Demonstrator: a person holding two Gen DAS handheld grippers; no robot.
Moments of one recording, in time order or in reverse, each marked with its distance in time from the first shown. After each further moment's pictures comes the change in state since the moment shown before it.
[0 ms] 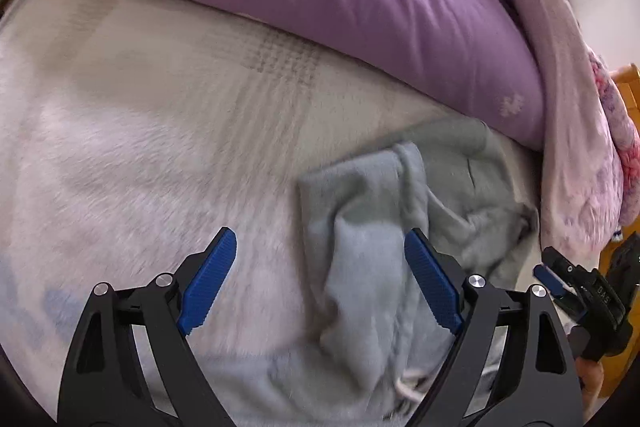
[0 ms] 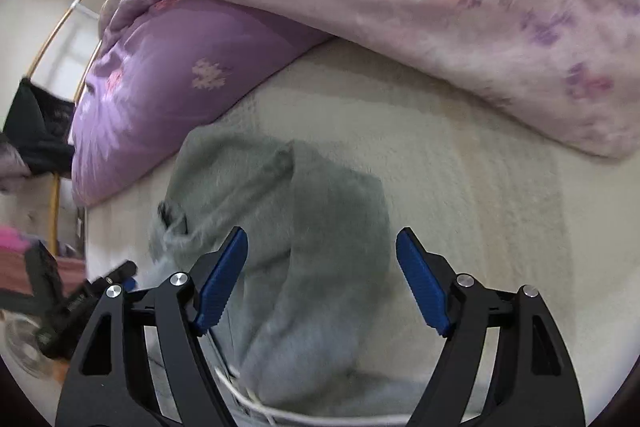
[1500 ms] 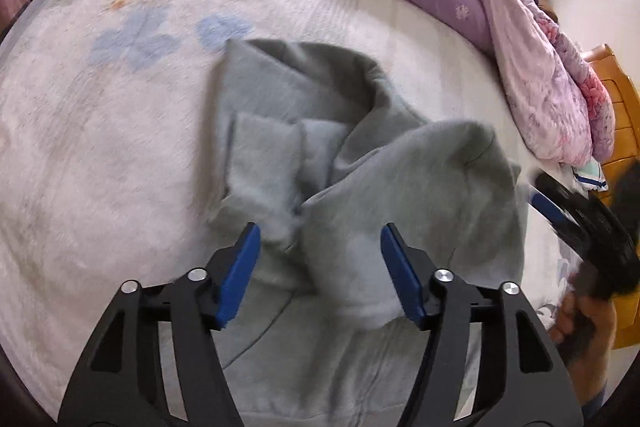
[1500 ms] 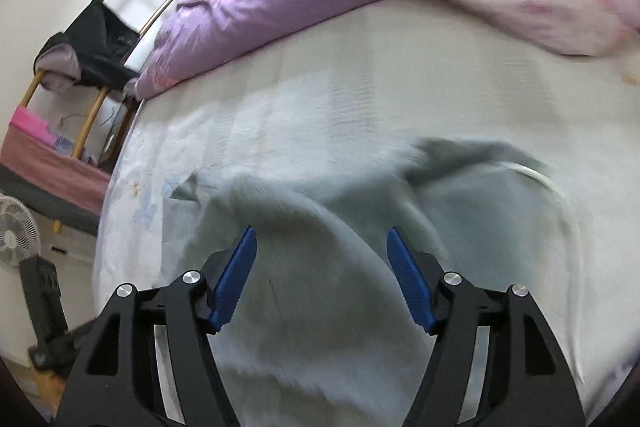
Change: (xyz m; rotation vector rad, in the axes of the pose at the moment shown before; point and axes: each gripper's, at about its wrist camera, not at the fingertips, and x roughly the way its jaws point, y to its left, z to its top) left arm -0.157 0.067 -0.256 -0.006 -0.044 -0.012; right arm -0.091 0.053 -0.221 -0.278 -0.033 0.072
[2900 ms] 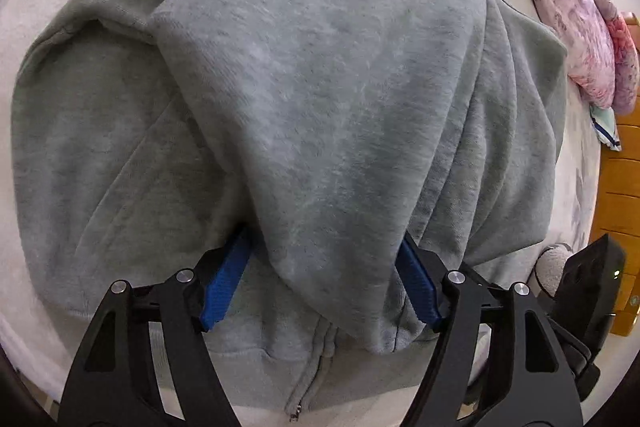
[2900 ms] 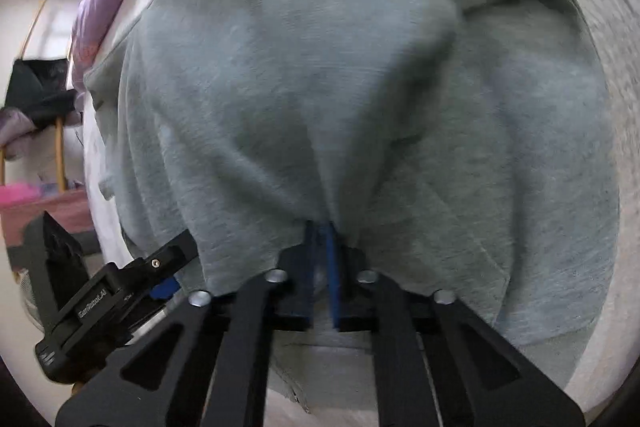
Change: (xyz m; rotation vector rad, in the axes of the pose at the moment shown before) left arm 0.085 -0.042 -0.114 -0.052 0.330 -0.003; right arm 0.018 -0.059 -0.186 0.472 0.275 -0.007
